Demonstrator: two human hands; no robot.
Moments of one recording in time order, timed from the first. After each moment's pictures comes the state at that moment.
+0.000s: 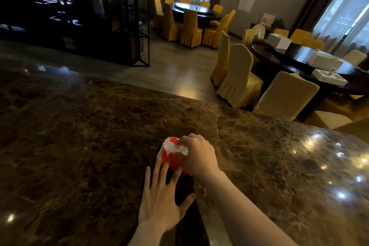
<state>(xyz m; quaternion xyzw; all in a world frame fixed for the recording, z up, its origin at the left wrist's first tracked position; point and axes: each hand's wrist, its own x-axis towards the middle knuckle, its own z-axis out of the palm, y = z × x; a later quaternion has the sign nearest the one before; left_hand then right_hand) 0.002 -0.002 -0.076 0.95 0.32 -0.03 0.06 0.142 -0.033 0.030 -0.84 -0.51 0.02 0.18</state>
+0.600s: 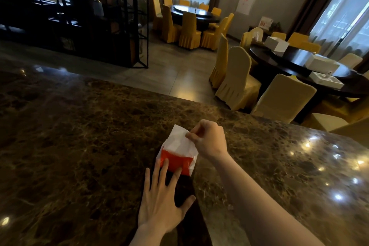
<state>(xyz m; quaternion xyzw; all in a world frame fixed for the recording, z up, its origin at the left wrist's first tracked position) 0.002 -0.002 -0.072 0.94 0.32 -0.02 0.09 0.169 -0.025 0.059 -0.85 -0.33 0.07 0.40</state>
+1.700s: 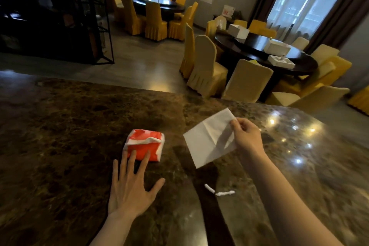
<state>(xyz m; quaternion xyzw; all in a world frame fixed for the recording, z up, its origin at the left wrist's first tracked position) 0.001 -0.003 -0.085 0.94 0.31 0.07 0.09 0.219 -0.192 0.083 -0.81 -0.05 0.07 0.58</state>
